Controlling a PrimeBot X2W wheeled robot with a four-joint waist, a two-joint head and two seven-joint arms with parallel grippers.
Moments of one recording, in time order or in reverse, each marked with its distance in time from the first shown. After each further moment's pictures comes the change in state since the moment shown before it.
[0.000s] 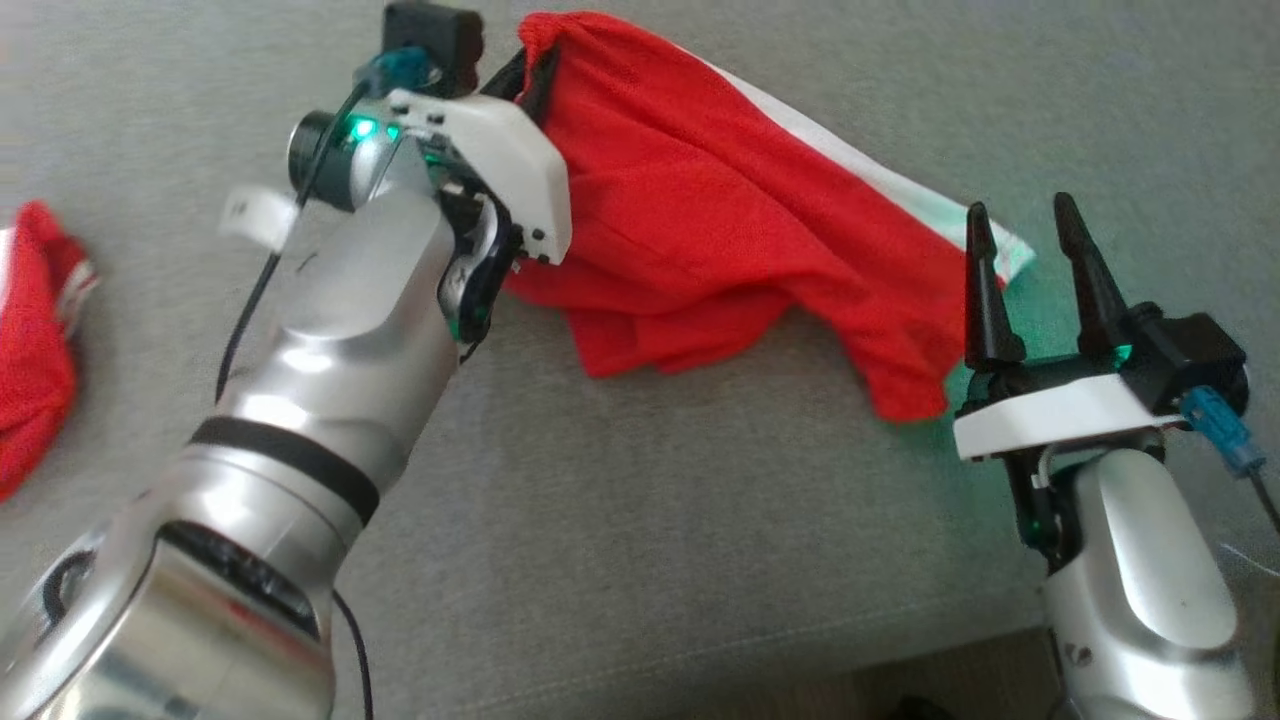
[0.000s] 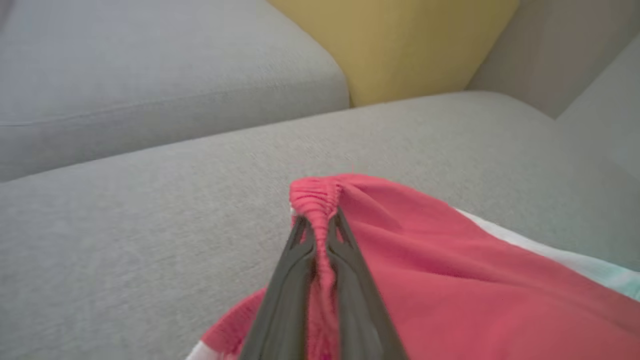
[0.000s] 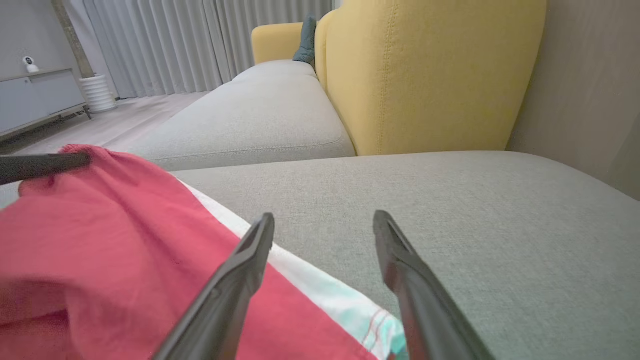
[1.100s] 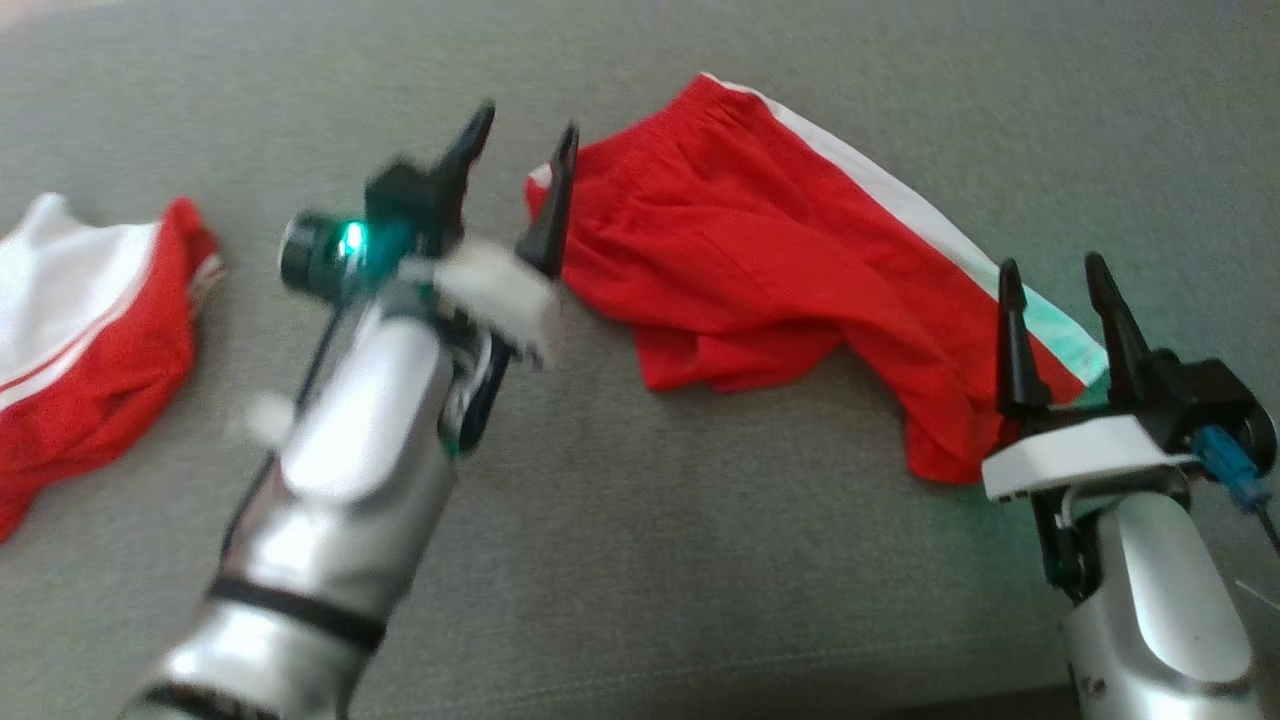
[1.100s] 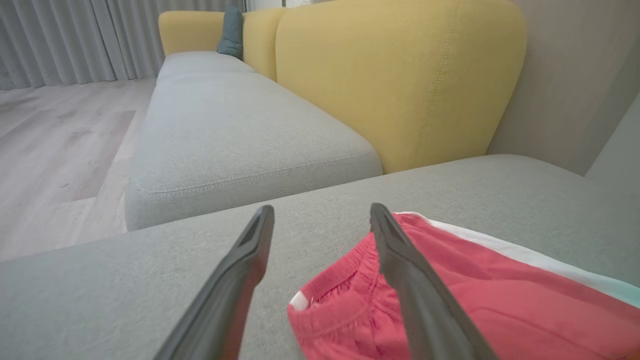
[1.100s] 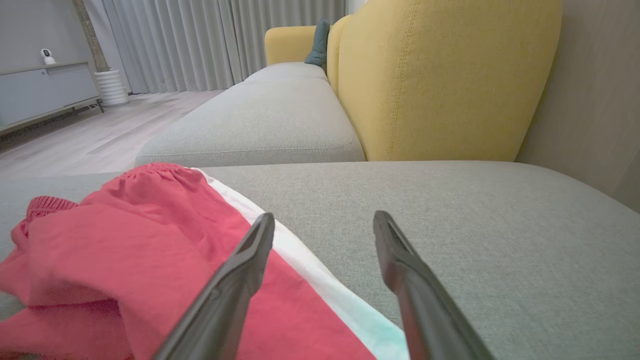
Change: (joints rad) left arm 0.382 0.008 0.376 -0.395 0.451 0.015 -0.122; right arm 0.061 0.002 -0.099 0.043 -0.087 0.000 0.000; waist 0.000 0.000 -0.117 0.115
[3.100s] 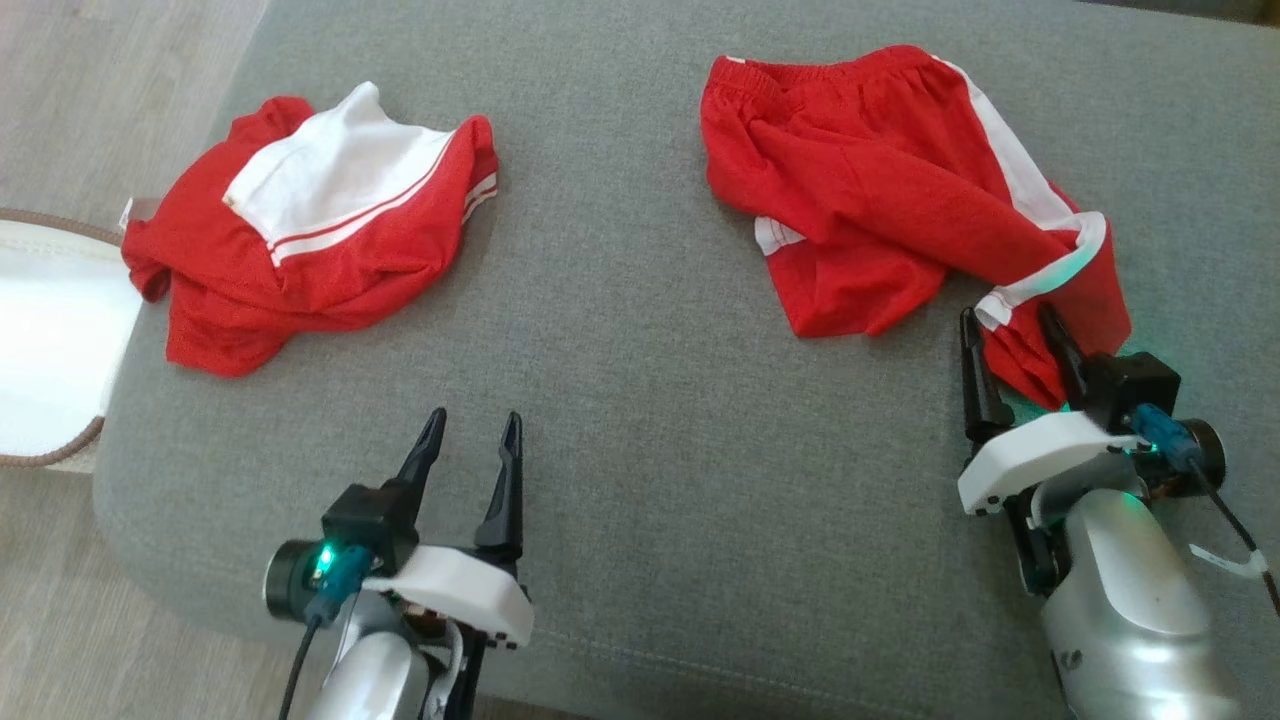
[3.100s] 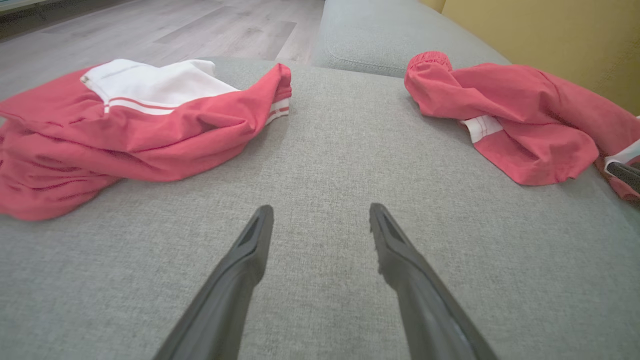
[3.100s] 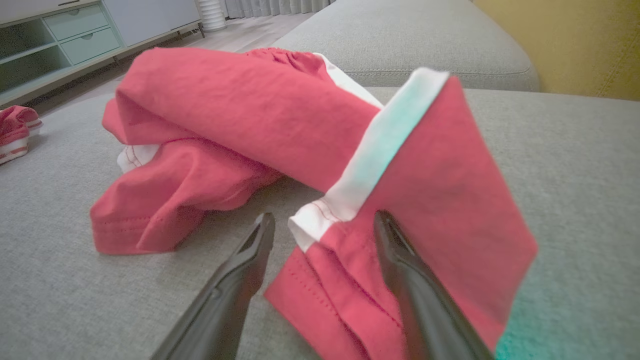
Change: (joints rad) left arm 0.601 0.008 0.152 -0.345 0.059 0.062 -0.002; right arm -0.136 -0.011 0.009 0.367 -0.026 0.000 0.000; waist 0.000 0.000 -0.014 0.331
